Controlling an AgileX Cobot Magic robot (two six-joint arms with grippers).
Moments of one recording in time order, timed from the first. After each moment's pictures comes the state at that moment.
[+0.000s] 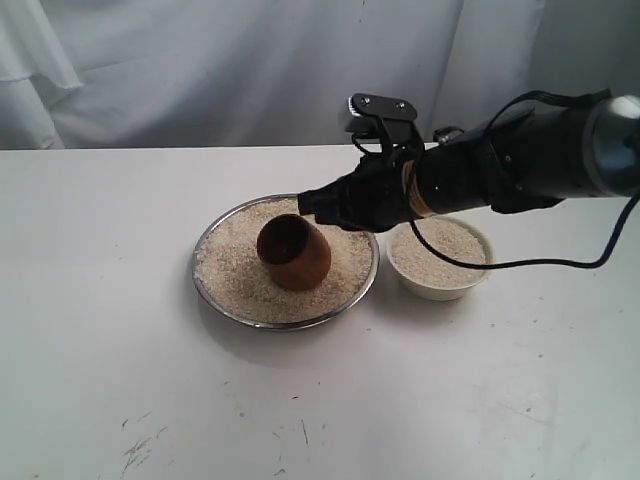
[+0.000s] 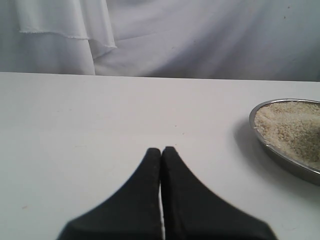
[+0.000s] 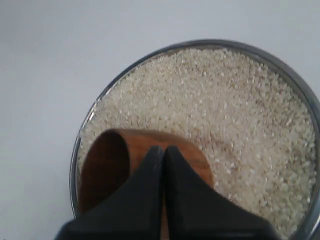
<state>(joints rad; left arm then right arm) 0.01 0.01 0.00 -0.04 0.29 0.01 0.56 1.94 -1.20 -1.74 -0.39 1.94</state>
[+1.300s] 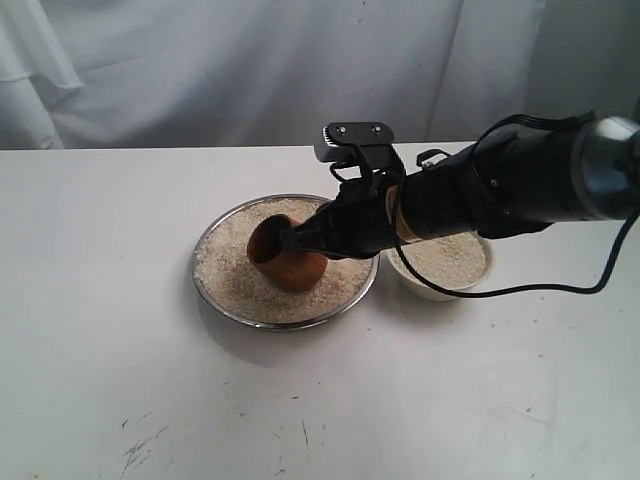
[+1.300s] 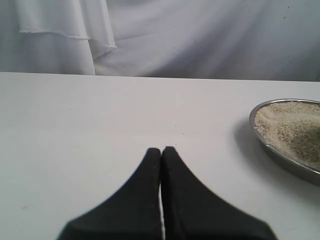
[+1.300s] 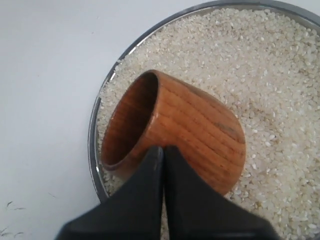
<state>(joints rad) 0.01 0.01 0.00 -0.04 0.29 0.01 0.62 1.92 -1.13 -1.70 -0.38 1.84</state>
